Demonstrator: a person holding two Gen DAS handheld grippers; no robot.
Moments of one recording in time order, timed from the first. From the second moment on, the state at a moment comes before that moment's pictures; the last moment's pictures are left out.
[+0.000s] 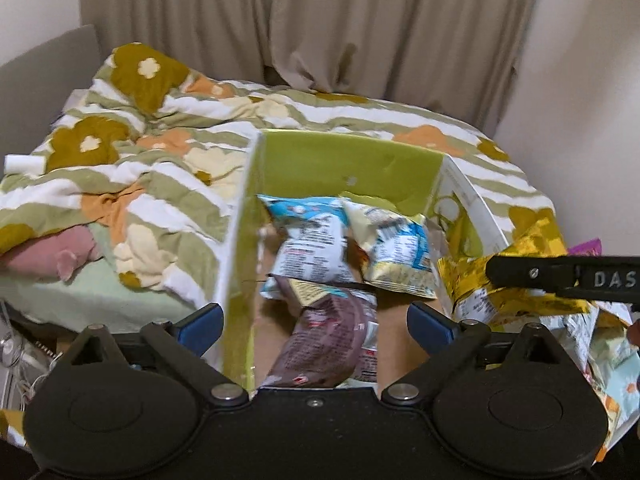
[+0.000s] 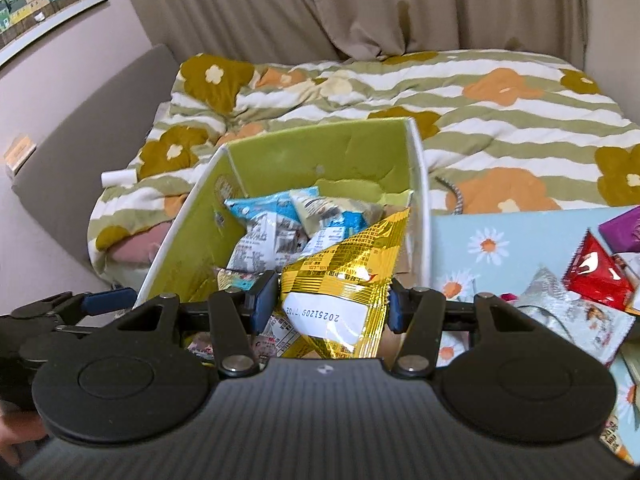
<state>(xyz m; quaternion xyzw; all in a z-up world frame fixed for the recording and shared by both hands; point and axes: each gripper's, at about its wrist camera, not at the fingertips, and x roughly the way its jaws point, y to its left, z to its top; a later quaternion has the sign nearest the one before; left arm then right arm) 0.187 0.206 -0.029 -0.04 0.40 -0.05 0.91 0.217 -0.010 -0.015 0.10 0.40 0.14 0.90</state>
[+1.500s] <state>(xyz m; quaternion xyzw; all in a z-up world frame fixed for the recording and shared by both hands) 0.155 0.166 0.020 -0.05 0.34 -0.15 0.93 0.141 -0.069 0.020 0.10 0.35 0.07 0.93</state>
